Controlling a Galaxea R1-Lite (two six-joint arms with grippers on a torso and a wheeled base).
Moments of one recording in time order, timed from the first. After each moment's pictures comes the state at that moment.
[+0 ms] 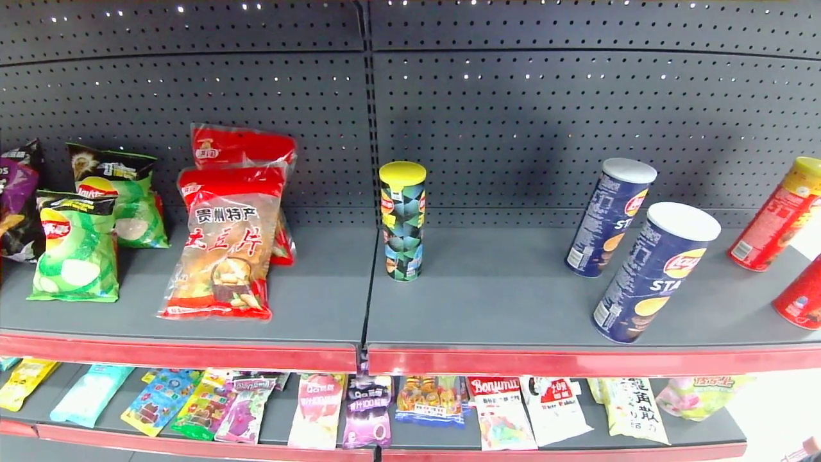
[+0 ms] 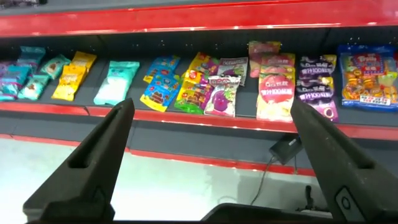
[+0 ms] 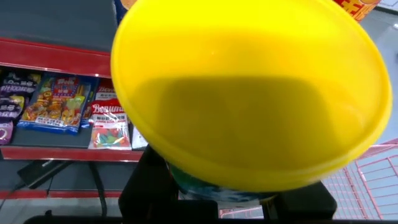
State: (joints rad) left arm -0.10 0.10 -0.25 0.47 0.28 0.08; right arm 0.12 0.31 -0.21 0.10 -0.27 -0.20
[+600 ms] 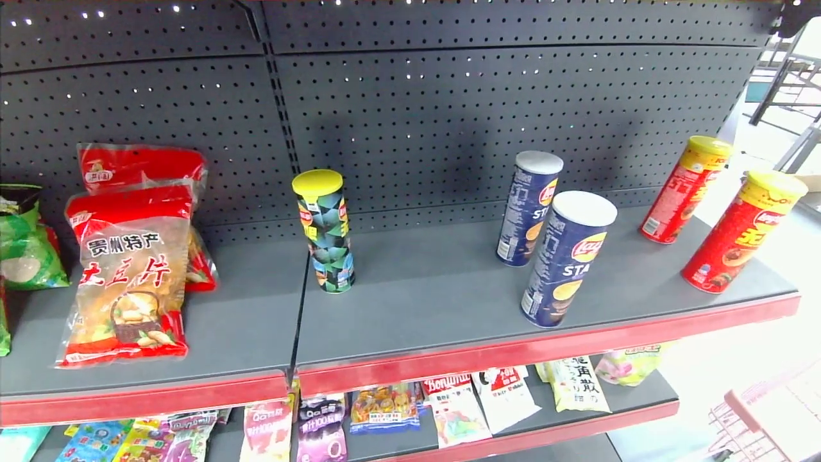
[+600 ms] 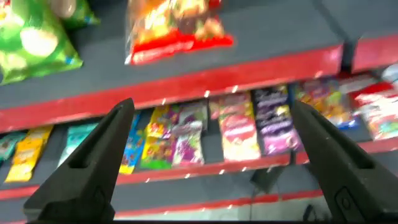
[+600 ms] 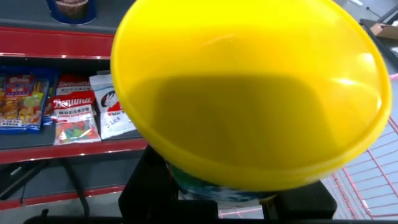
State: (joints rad) left arm -0.12 0.17 -0.22 0.26 0.23 0.14; right arm 0.12 0.28 -0.18 0.10 -0.27 -0.20
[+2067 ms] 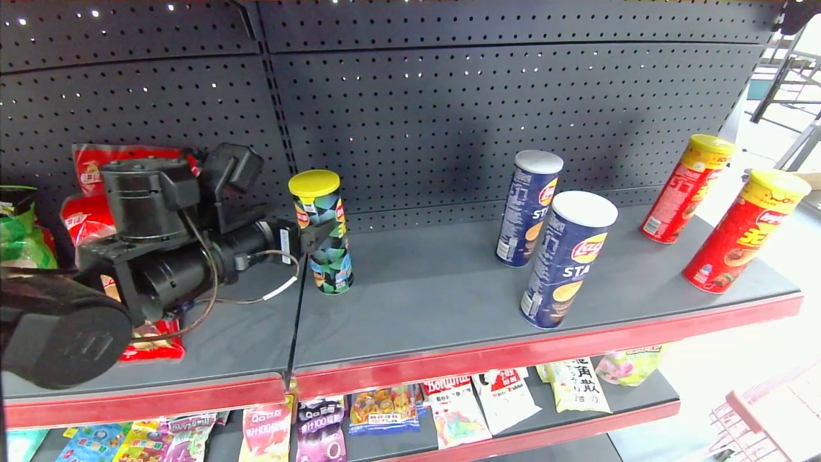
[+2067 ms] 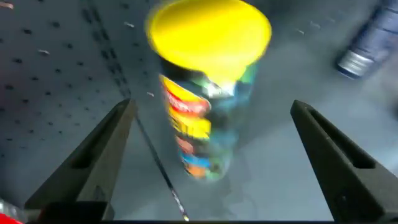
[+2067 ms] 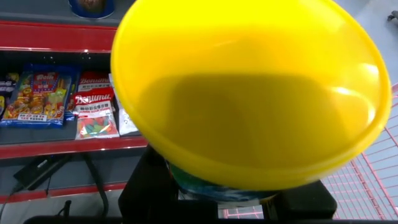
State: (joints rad) left arm -0.36 1.71 -0.76 -0.78 -0.01 0.03; right arm 0.13 0.25 -0.14 0.10 -0.20 -0.15
